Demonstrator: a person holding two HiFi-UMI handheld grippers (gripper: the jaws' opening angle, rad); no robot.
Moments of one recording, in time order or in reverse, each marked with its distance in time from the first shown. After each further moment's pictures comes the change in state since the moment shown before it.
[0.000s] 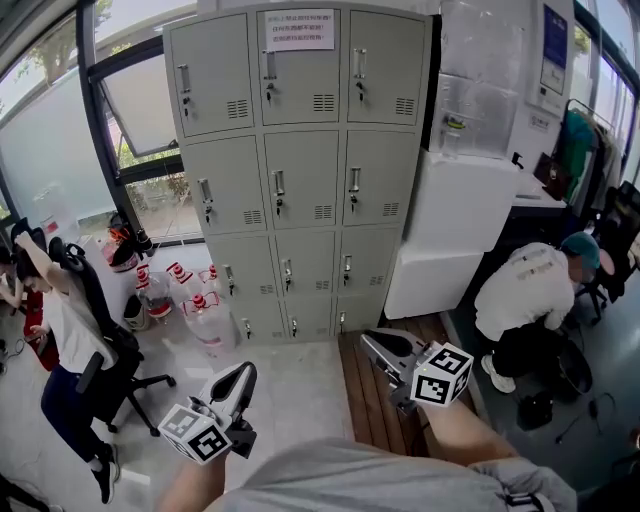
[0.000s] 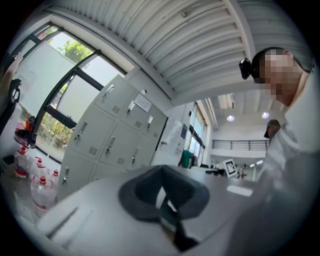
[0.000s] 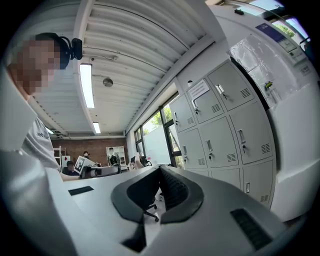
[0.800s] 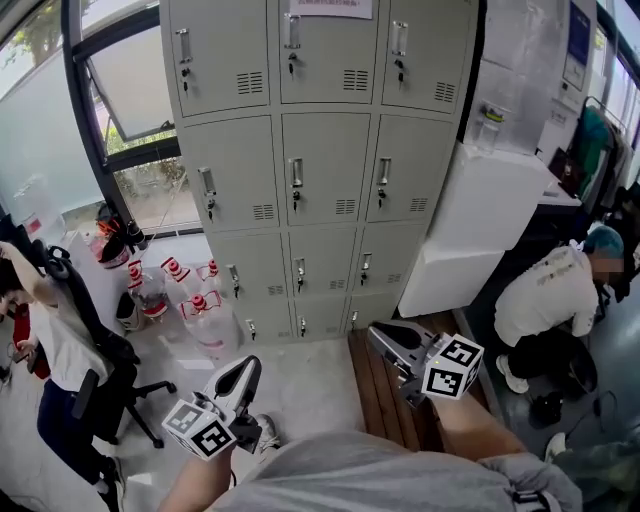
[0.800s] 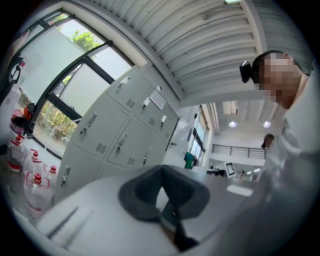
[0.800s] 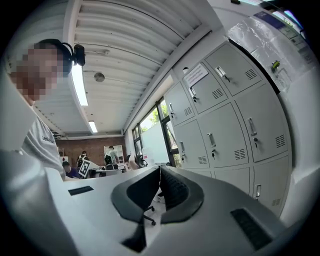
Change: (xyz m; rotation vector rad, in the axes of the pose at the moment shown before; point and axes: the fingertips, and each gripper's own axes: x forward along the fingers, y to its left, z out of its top) left arm 0.052 0.157 -0.003 -0.080 0.001 -0.032; right arm 0.133 -0.068 -0.020 0.015 0.020 0.000
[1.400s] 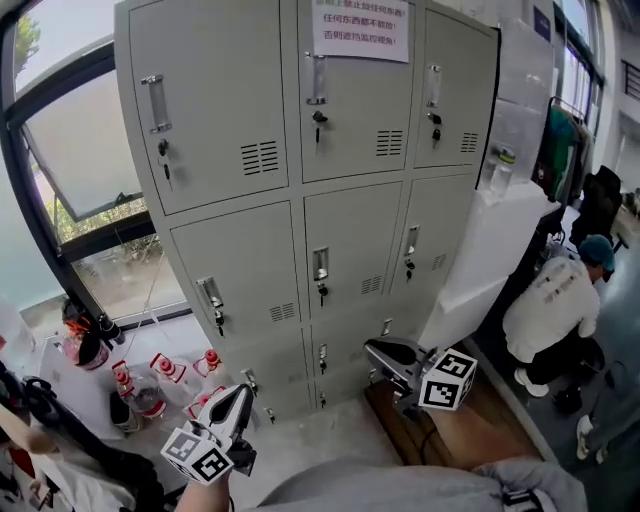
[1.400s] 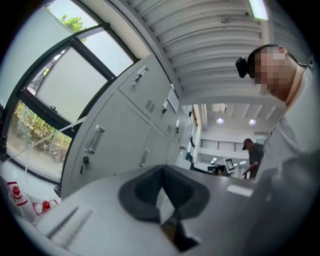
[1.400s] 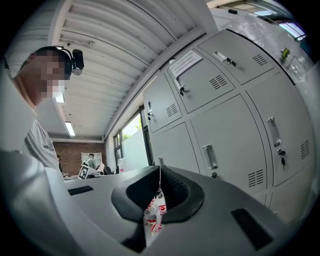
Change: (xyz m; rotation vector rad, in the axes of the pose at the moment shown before) left arm 0.122 0.276 0.140 0.067 0.064 -0.166; right arm 0.254 -0.126 0.074 0.009 -0.116 -0.171
